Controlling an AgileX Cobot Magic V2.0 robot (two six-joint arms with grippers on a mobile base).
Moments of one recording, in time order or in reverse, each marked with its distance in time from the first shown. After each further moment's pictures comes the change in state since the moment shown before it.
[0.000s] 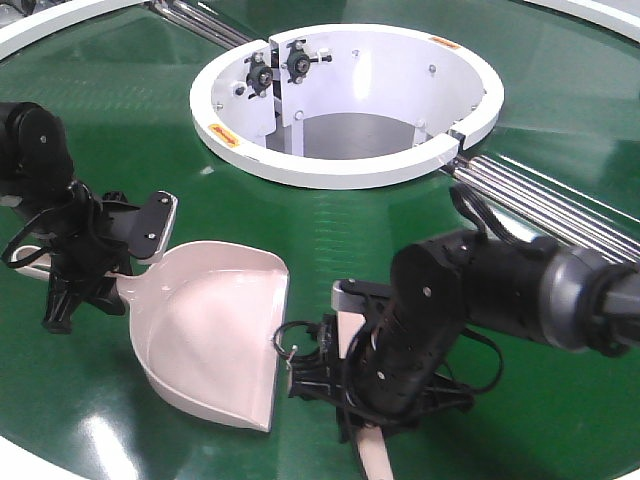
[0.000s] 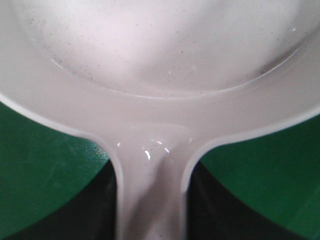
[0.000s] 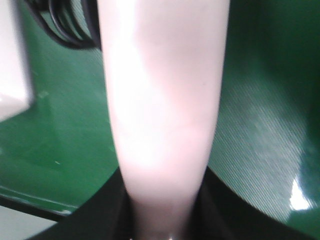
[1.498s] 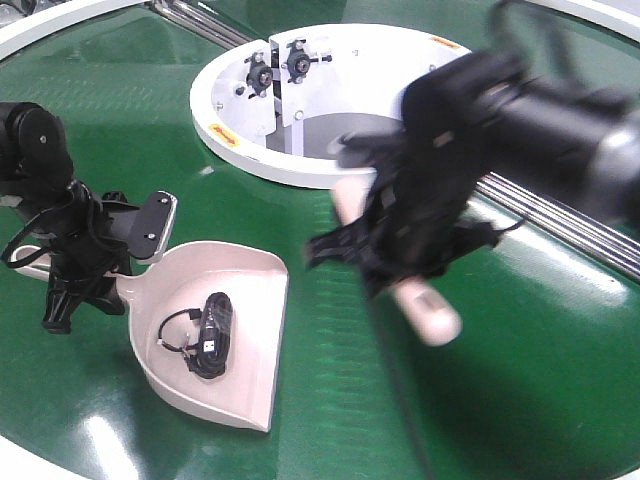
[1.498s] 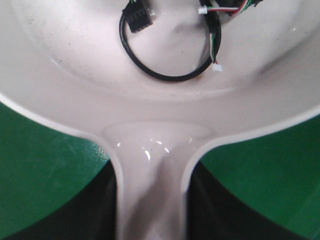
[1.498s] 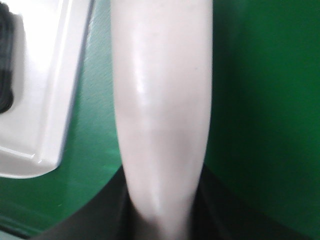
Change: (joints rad) left arm 0.000 0.000 0.000 0.001 0.000 0.000; right arm -0.084 -0.041 -0.444 -0.316 0.317 -0.077
